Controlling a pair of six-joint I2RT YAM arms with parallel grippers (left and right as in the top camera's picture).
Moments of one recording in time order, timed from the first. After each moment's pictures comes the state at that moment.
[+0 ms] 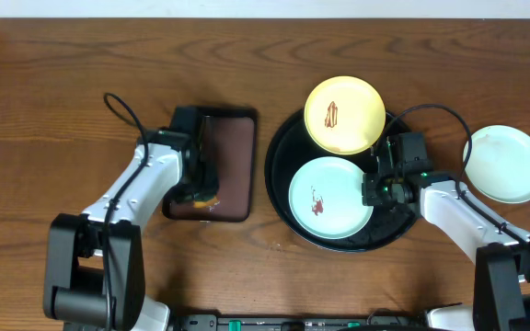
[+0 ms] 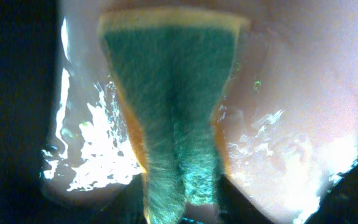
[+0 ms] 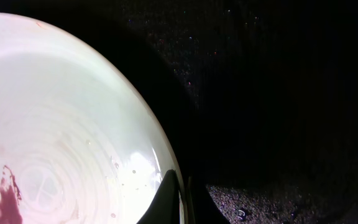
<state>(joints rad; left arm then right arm) -0.18 1.68 1.03 -0.87 0.06 -0.42 0.18 1.58 0.73 -0.38 -0.16 0.18</state>
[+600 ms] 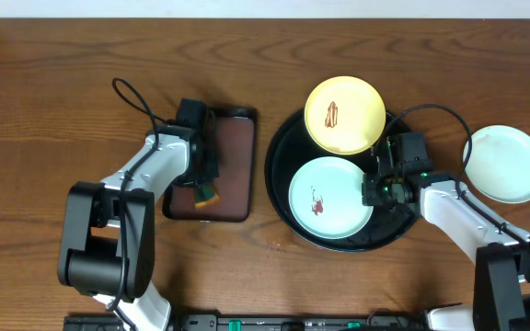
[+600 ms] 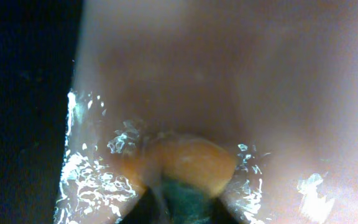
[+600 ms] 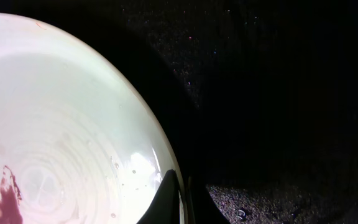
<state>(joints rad) -0.17 1.82 1.06 -0.67 -0.05 -0.38 0.18 1.58 0.73 -0.39 -0.16 0.18</state>
